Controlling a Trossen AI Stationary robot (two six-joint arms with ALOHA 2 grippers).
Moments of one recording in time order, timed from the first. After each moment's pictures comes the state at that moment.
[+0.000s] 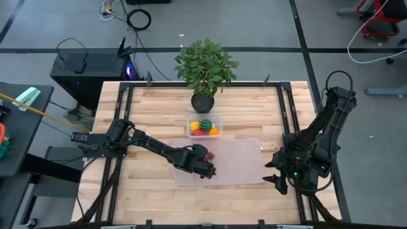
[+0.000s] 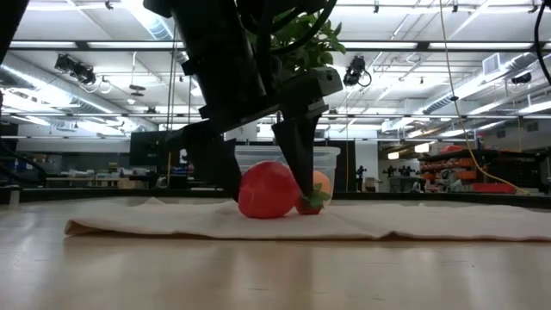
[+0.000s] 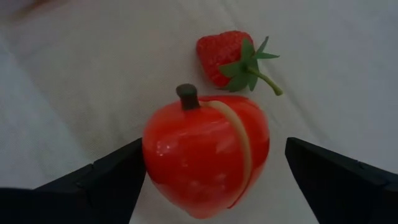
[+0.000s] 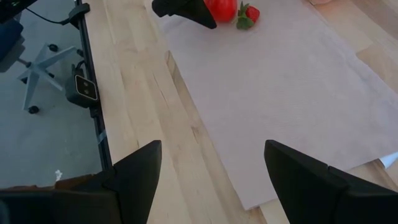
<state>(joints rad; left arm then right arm) -0.32 2.06 1.43 -0.58 -0.34 -1.24 1.04 1.16 0.96 -0.95 0.61 1.40</state>
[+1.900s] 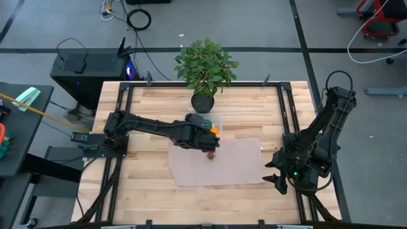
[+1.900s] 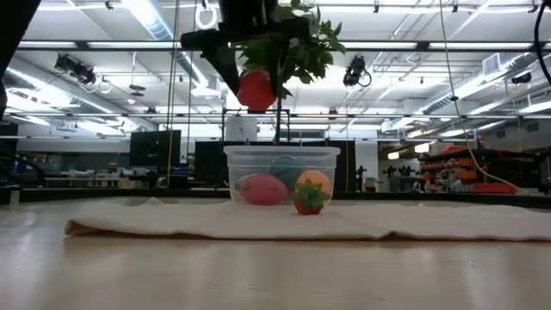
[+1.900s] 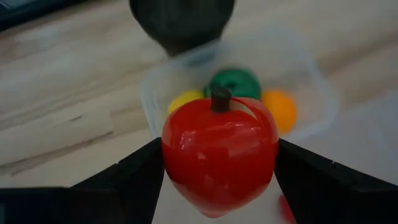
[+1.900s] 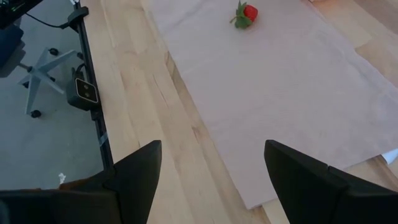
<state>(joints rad) -0.17 2.00 1.87 -1.29 -0.64 -1.35 1.04 1.16 0.96 -0.95 0.61 1.42</state>
